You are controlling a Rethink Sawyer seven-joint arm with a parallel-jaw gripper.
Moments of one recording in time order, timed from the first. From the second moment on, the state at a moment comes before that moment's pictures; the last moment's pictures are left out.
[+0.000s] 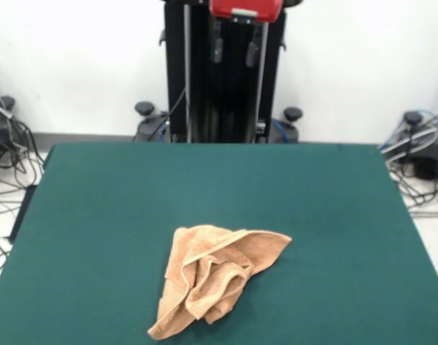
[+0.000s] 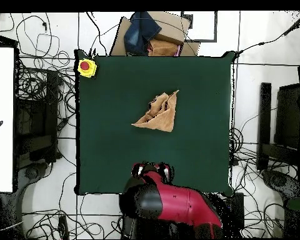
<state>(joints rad) -0.31 -1.00 0.00 2.22 -0.18 0.20 1.57</state>
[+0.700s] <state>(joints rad) -0.20 -0.69 -0.01 2.11 -0.22 0.08 1.57</state>
